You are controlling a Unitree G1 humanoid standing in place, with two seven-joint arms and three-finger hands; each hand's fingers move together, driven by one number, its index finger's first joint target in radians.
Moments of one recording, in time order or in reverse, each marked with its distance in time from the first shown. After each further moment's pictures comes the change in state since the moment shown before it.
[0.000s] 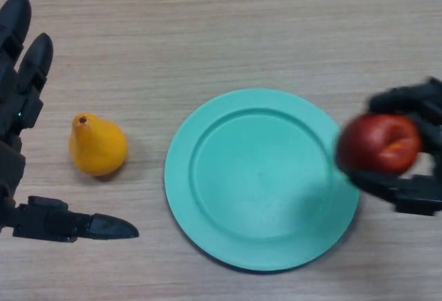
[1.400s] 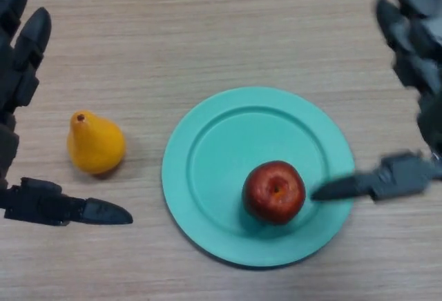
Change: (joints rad) left arm -0.083 0.056 0.027 0.010 -0.015 0.025 -0.023; right arm -0.034 0.026 0.061 -0.343 -0.151 0.120 -0.040
